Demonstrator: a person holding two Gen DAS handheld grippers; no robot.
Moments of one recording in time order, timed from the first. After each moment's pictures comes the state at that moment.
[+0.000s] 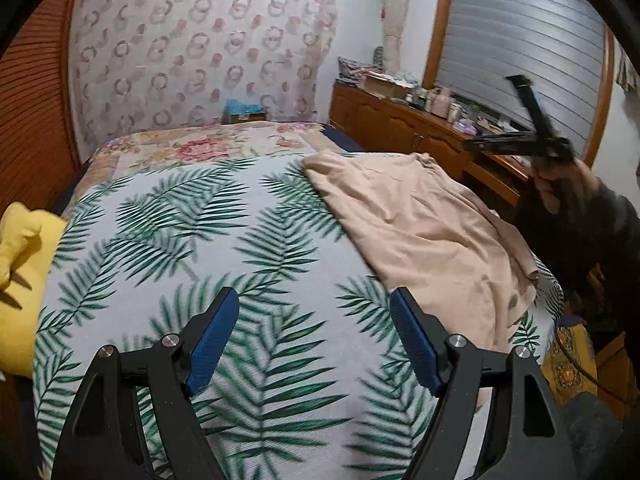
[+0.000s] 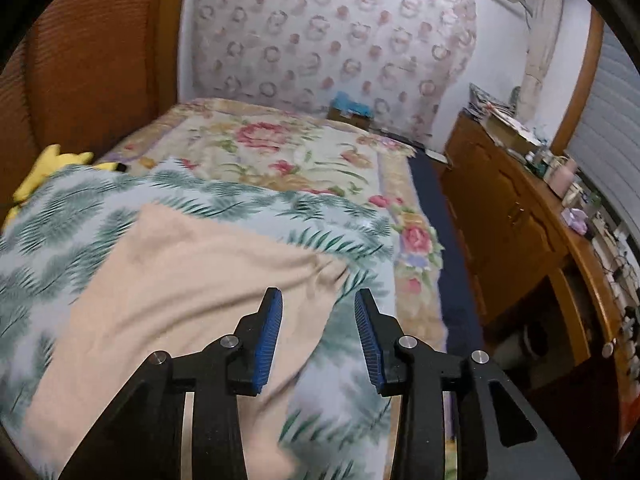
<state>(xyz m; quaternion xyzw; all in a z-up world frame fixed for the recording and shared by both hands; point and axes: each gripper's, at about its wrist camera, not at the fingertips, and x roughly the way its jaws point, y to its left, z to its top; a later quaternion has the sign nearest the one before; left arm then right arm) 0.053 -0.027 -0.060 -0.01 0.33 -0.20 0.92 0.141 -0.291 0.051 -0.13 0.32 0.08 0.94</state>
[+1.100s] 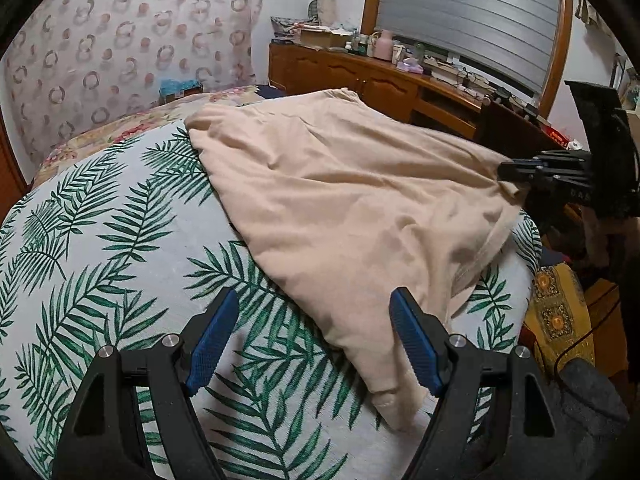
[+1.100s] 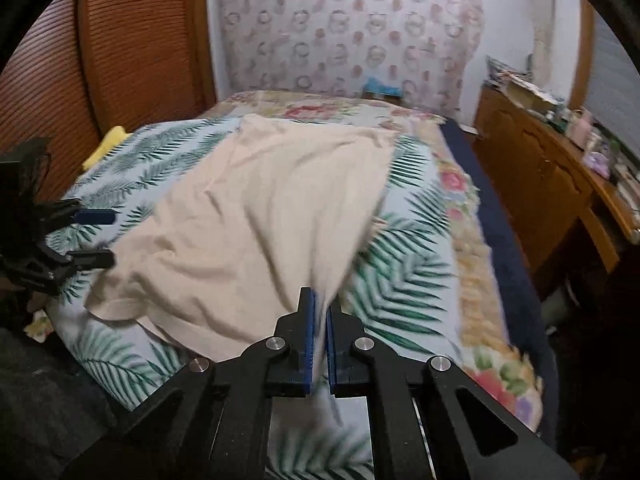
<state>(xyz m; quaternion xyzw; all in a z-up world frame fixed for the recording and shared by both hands) 0.040 -0.126 -0.087 0.06 0.39 -0.28 0.88 -0.031 -0.343 0.002 -0.08 0.34 0.13 0.93</state>
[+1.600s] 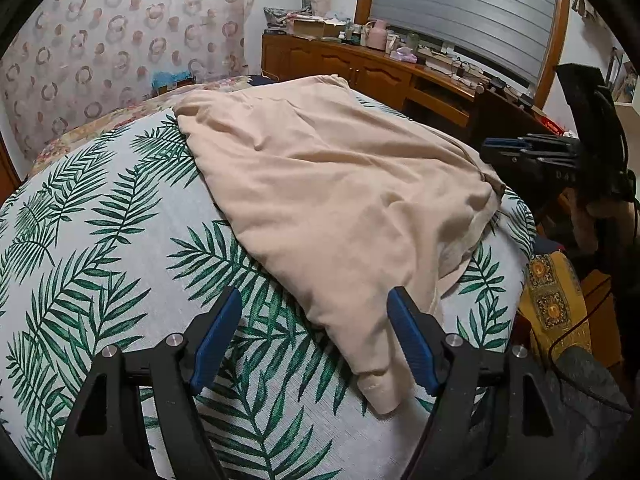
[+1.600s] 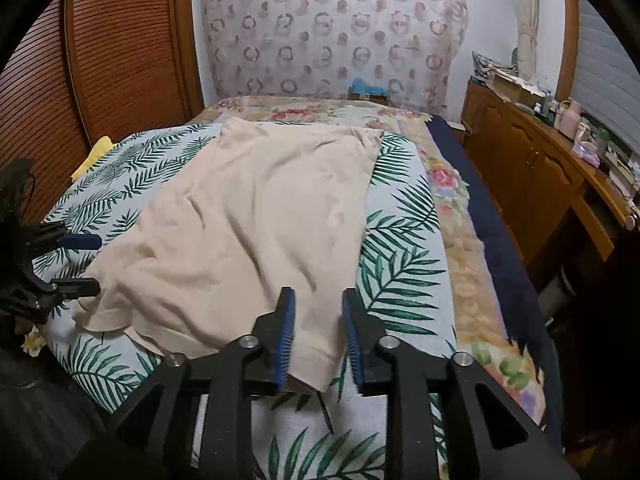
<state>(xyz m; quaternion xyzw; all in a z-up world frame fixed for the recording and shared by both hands) 0.031 -0.131 -0.092 0.07 0.40 -0.28 0.87 -0.018 -0.338 -0.014 -0.06 0.33 0.12 0.93</state>
